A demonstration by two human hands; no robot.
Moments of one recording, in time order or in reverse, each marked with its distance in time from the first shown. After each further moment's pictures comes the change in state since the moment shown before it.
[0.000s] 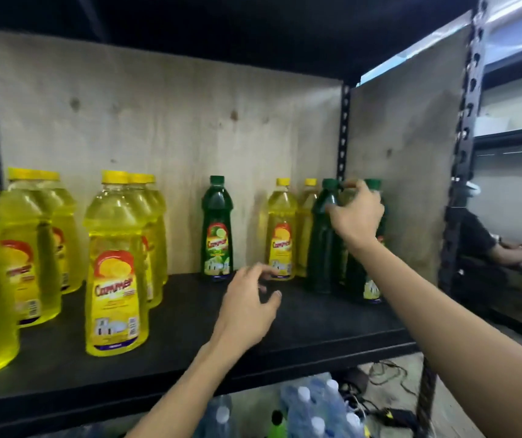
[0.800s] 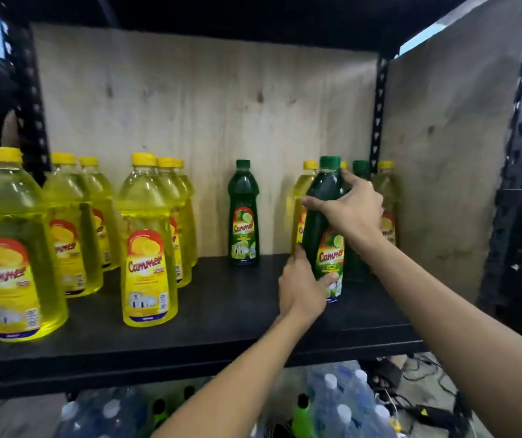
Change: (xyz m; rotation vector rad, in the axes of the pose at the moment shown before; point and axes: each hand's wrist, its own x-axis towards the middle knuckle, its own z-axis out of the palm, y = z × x) left_hand 0.032 0.013 0.072 0.098 0.090 -0.218; right_hand -0.036 -0.016 0.018 0.190 -0.177 -0.065
